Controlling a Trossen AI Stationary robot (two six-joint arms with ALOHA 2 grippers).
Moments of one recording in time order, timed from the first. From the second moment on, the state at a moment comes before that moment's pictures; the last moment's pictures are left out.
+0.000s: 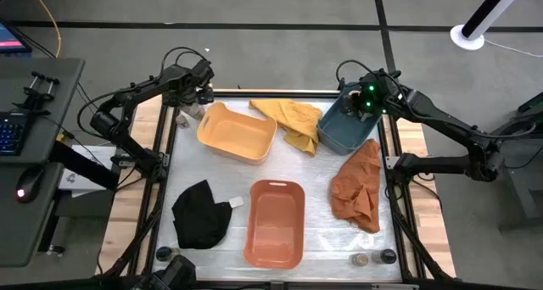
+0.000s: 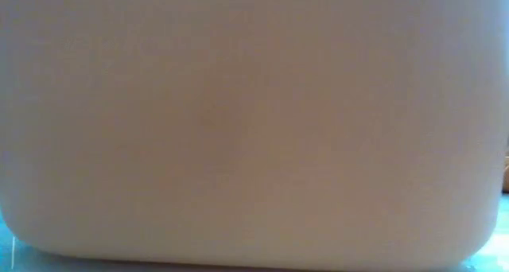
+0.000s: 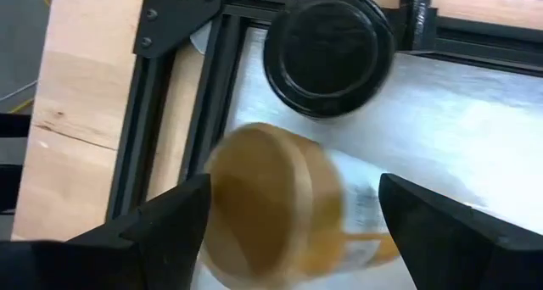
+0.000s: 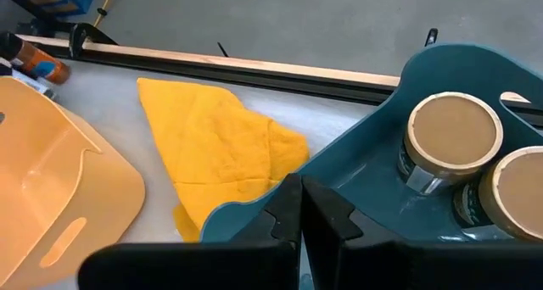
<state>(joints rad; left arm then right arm) 0.96 1.58 1.13 -1.03 -0.41 -0.78 -0.67 1.05 1.01 -0.74 0.15 0.60</state>
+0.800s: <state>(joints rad) 0.90 1.58 1.14 -0.98 -0.31 -0.38 -0.67 1.05 1.01 -0.74 0.15 0.60</state>
